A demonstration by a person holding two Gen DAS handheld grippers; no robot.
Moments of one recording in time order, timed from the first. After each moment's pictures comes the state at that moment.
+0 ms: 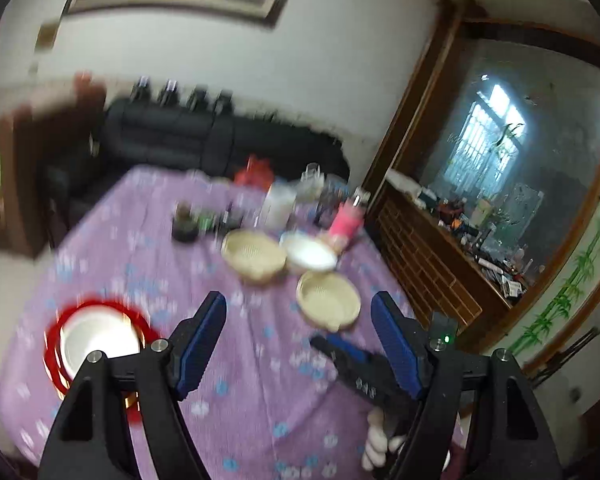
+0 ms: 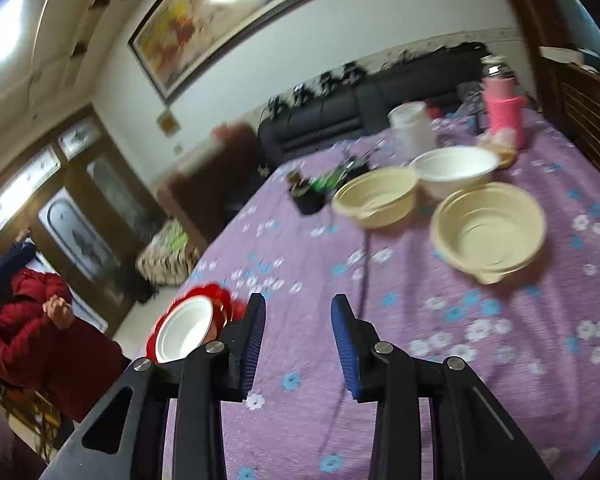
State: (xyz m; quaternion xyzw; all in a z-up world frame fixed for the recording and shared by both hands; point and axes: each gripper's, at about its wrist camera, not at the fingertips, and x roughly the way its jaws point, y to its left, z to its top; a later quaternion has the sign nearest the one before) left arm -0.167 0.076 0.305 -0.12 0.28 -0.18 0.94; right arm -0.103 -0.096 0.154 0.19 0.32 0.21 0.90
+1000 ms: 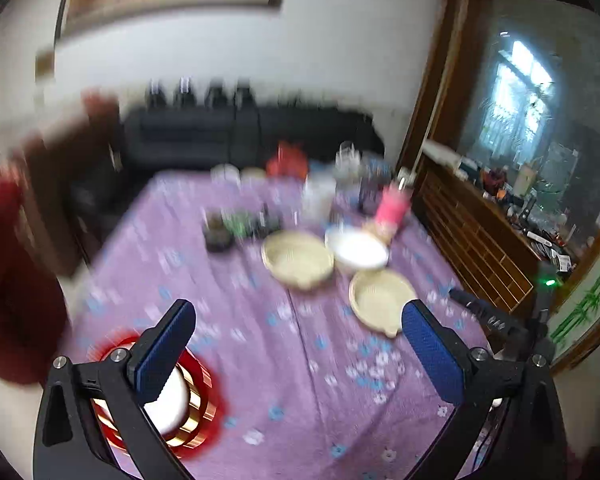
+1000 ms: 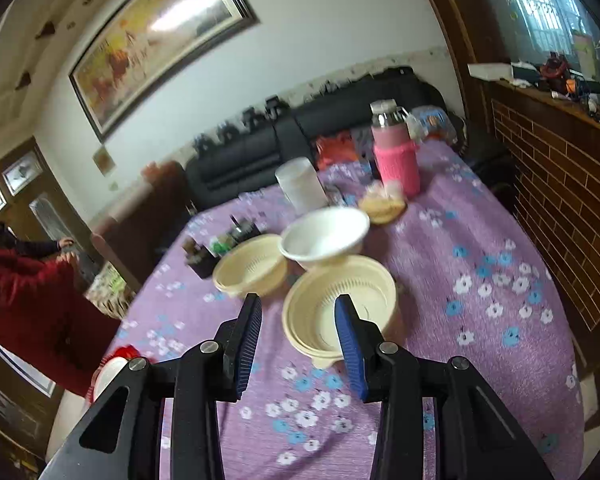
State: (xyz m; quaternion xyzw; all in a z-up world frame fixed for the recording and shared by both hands) left arm -0.082 0.076 0.261 -0.06 0.35 -0.12 0.93; right arm -0.057 -0.218 0.184 0.18 0.32 0.09 0.92
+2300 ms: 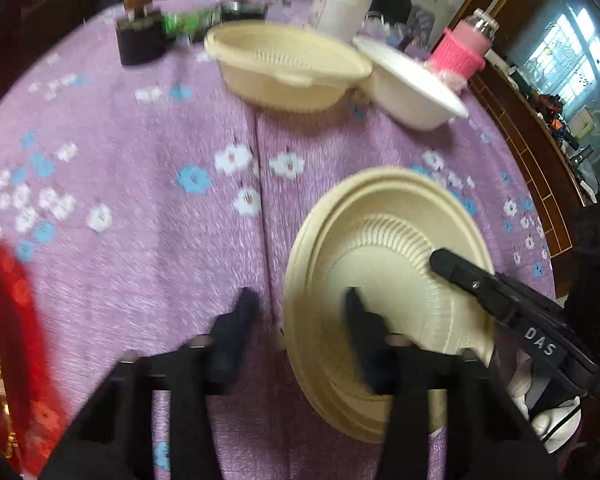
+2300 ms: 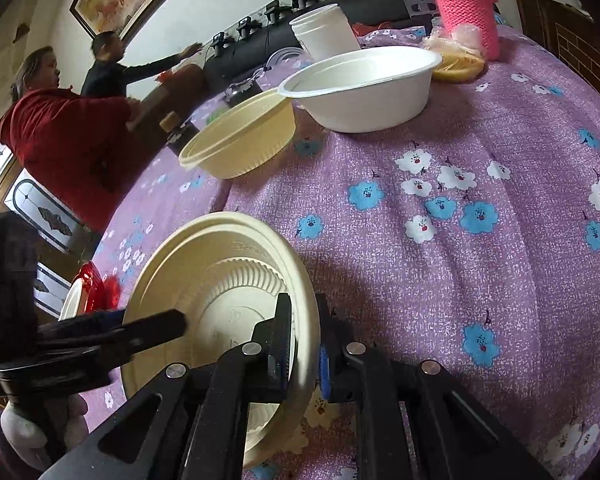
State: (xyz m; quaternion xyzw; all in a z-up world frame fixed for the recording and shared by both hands) left arm 0.034 -0.010 0.021 -0.08 0.55 -0.12 0.82; right arm 0.033 -0.181 0.033 0.16 0.46 0.19 0.85
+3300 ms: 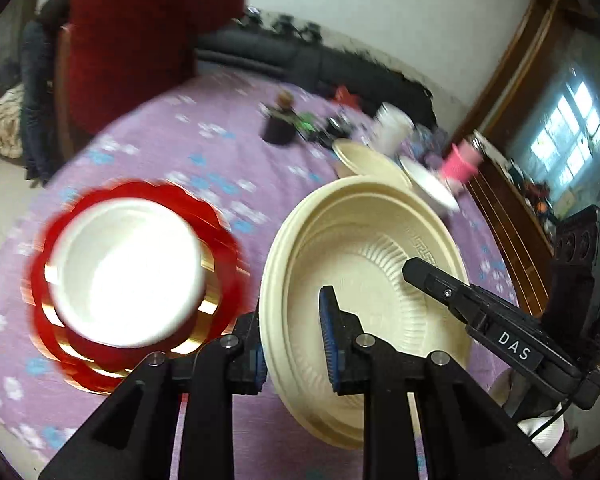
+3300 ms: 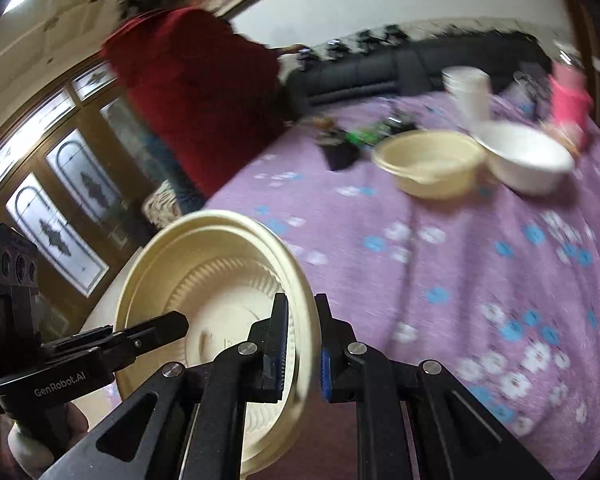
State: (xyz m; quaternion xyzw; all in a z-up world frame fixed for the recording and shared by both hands) left arm -0.107 0.149 0.119 -0.16 0.40 -0.05 0.90; right arm -0.041 -0.015 0.119 0.10 0.38 0.28 0.87
